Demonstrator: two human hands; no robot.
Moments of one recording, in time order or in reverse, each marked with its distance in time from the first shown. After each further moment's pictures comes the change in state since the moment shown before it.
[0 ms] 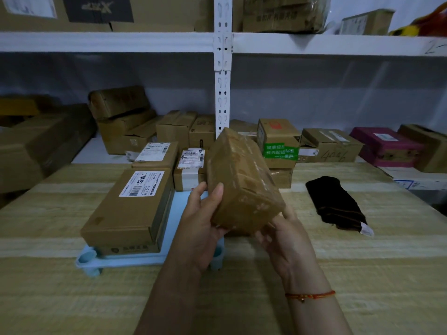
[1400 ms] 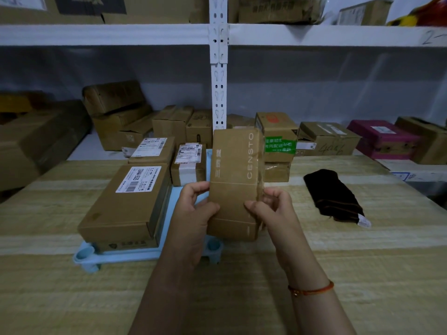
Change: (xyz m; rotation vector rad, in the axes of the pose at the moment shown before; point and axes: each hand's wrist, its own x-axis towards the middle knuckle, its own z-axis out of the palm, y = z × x) left_hand 0.003 -0.004 -0.014 0.344 0.081 0.201; right_hand 0.002 -0.001 0.000 -0.425 -0.043 -0.231
